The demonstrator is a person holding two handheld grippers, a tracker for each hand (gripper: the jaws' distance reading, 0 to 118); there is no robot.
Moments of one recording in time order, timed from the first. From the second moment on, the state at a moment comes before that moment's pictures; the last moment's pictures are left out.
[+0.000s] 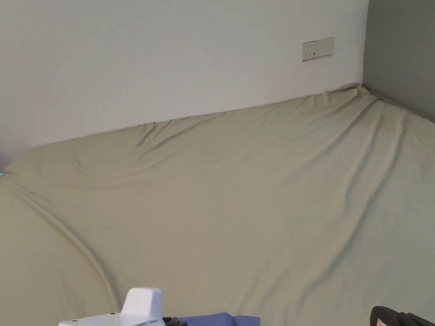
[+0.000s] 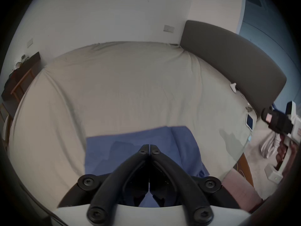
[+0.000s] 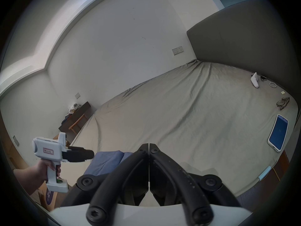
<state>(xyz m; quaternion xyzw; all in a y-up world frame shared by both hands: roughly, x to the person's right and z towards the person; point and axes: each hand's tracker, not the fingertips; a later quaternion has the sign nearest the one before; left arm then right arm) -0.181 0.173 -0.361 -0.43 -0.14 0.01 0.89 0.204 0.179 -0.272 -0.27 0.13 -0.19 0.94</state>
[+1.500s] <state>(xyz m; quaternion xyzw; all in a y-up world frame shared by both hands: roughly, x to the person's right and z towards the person) -0.311 0.192 -0.238 -0.15 0.03 0.13 0.98 0.034 0.113 -0.373 -0.47 0.35 -0.11 0.80</state>
